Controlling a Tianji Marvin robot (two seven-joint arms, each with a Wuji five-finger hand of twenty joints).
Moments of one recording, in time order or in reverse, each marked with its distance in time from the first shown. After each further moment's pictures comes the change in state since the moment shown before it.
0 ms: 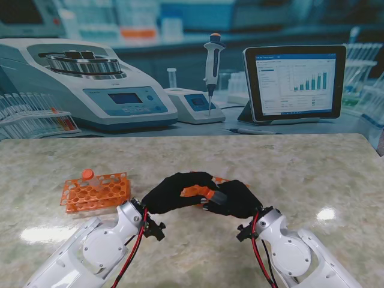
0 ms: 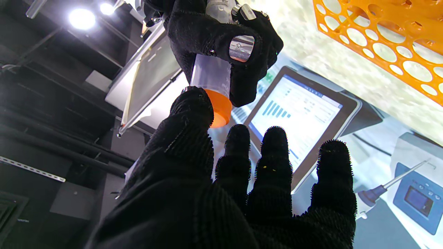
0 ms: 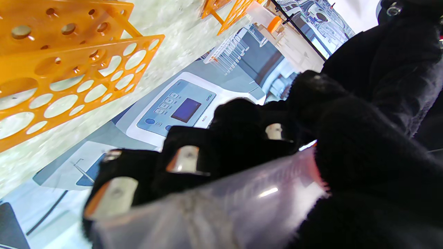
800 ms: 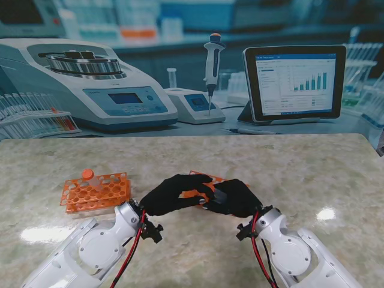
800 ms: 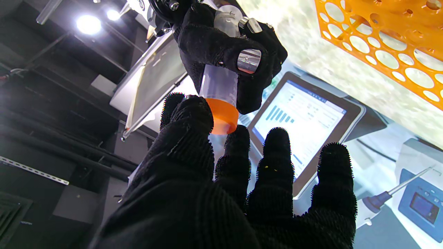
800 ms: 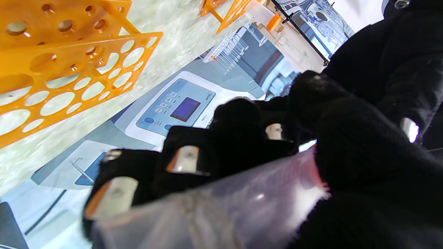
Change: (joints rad) left arm 0.015 0.012 -0.016 -0.018 -0.019 -0.016 -0.037; right arm 0.005 0.000 -0.001 0.000 0.003 0.002 0.001; left_hand 0.012 0.064 -0.023 0.014 0.087 -0.083 0.094 0.015 0.000 -0.002 -0.013 -0.015 0.000 0.023 -0.019 -0.022 -0.014 0.001 -0.042 0.000; right_hand 0.000 0.000 0.000 0.000 0.000 0.000 0.000 0.000 0.000 0.000 0.000 0.000 0.000 0.000 0.000 0.000 0.000 0.000 0.000 -0.001
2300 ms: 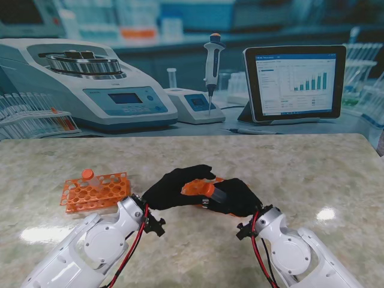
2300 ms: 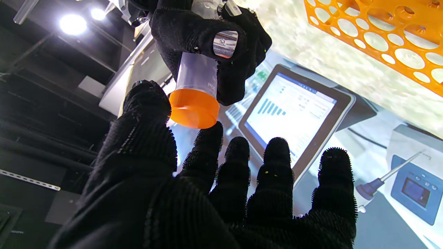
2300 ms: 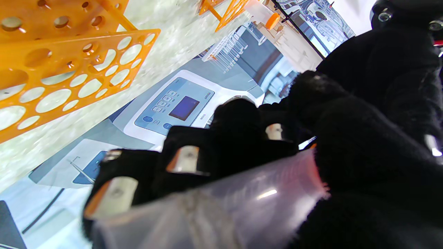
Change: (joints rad) left arm -0.043 -0.008 0.026 0.019 0.043 0.053 0.042; right arm 0.001 0.000 0.001 -0.005 0.000 0.001 0.000; left_hand -0.260 -0.083 0.005 0.018 -0.151 0.350 -0.247 -0.040 -0.114 0.000 -0.038 -0.008 -0.087 -0.002 -0.027 -0.002 -0.032 0.001 -0.044 0.000; right_hand 0.000 0.000 0.000 0.000 0.000 0.000 0.000 0.001 0.000 0.000 0.000 0.000 0.000 0.000 0.000 0.000 0.000 0.000 0.000 -0.001
